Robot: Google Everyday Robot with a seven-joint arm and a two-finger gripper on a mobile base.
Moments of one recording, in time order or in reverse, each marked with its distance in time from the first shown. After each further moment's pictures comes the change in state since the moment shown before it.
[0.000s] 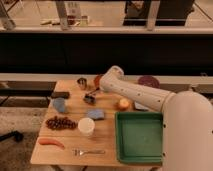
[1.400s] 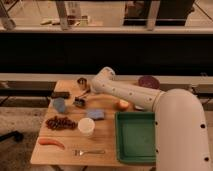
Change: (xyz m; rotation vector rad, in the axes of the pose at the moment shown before) arm -0.062 0.020 0.008 -0.044 -0.099 -0.090
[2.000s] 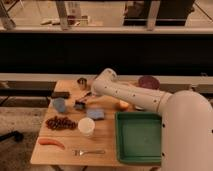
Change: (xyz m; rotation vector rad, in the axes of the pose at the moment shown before) arm 0.002 0.016 -0.012 -0.022 -0.003 0.002
